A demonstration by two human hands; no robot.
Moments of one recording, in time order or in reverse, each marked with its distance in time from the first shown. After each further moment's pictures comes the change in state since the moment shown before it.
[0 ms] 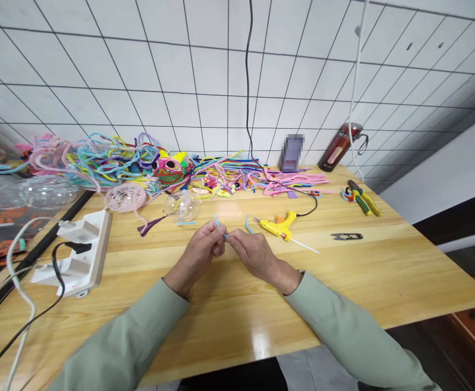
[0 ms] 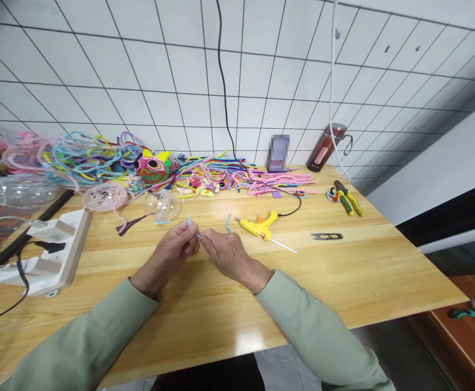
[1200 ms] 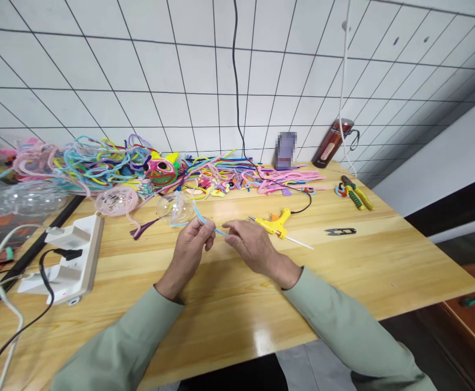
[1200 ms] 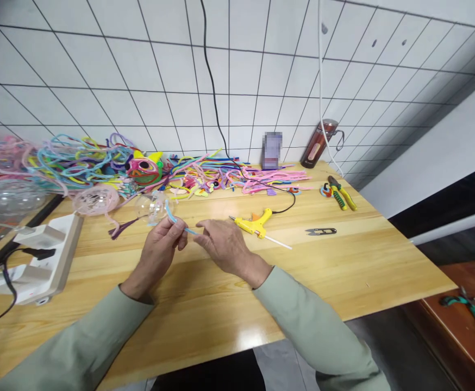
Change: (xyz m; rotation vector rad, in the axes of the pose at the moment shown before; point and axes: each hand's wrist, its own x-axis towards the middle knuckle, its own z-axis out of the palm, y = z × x) left_hand -0.004 0.008 -0.002 0.268 0.138 0.241; right_hand 0.011 -0.002 -0.026 -0.062 0.020 0.066
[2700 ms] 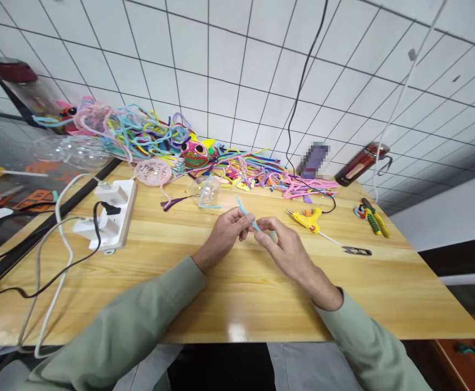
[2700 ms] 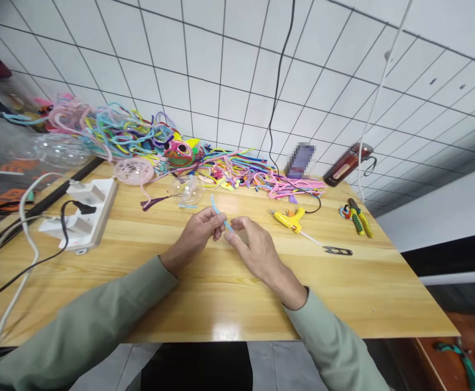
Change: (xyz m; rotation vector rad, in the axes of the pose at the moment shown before) left_hand 0.000 -0.003 0.015 -0.244 -0.087 -0.087; right_hand -0.008 -0.032 -0.030 0.126 -0.052 0.134
